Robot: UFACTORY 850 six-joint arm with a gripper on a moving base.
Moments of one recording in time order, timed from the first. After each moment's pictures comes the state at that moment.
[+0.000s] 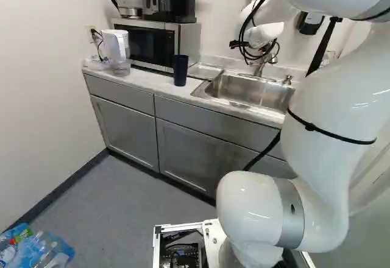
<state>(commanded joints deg) -17.3 -4.4 -63.0 0.0 10.0 0.0</state>
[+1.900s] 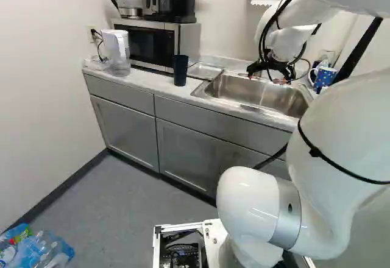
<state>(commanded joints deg) -28.0 6.8 -51.8 0.0 -15.2 0.0</state>
